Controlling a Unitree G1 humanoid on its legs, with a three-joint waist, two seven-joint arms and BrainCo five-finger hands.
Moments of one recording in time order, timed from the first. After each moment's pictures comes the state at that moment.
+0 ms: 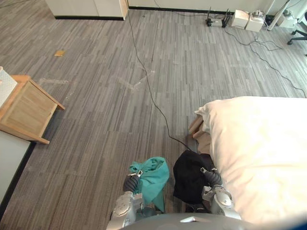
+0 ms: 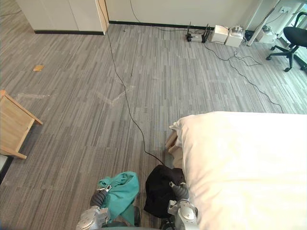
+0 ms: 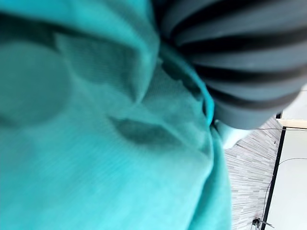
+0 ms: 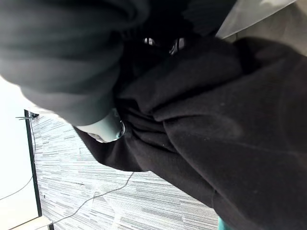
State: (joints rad) left arm 0.25 0.06 -0.16 0.54 -0.33 -0.12 0.15; right arm 0.16 0.06 0.01 0.59 0.16 -0.09 -0.15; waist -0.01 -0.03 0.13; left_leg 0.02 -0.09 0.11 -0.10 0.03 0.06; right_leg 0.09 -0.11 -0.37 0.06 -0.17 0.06
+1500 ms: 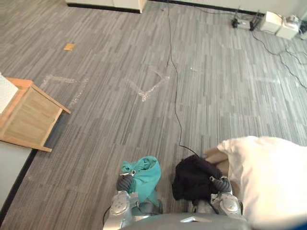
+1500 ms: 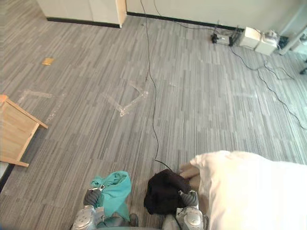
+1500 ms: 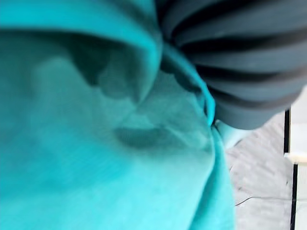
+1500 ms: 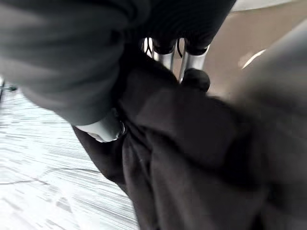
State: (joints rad) left arm 0.23 0.06 -0.13 0.56 -0.24 -0.12 0.29; right arm 0.15 -0.02 -0.03 0.65 0.03 -0.08 -0.27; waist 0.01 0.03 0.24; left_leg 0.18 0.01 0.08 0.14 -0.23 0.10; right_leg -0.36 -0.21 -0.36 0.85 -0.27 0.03
